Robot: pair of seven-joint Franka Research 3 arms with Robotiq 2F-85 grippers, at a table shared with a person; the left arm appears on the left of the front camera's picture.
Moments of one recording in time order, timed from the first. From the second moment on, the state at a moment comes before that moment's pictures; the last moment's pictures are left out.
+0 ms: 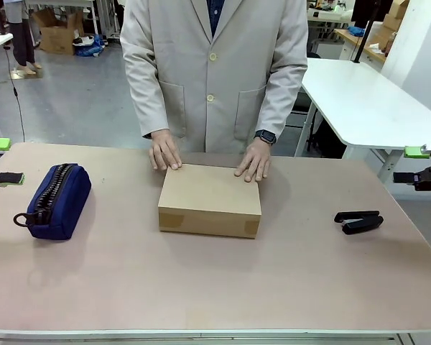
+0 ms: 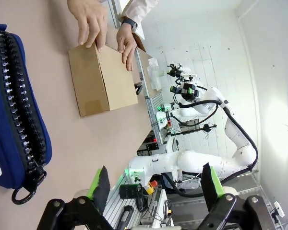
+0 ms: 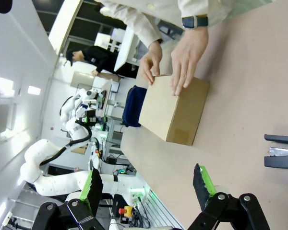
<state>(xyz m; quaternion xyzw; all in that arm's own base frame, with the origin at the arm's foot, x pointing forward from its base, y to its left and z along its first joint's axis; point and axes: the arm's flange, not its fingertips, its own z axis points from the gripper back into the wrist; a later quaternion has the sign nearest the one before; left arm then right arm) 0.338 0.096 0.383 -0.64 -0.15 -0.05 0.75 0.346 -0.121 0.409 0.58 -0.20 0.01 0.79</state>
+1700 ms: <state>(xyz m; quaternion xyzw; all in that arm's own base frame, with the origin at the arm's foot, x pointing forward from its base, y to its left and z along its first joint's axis) 0.338 0.096 0.383 -0.64 -0.15 -0.05 0.75 0.346 -0.121 0.409 0.58 -0.20 0.01 0.79</state>
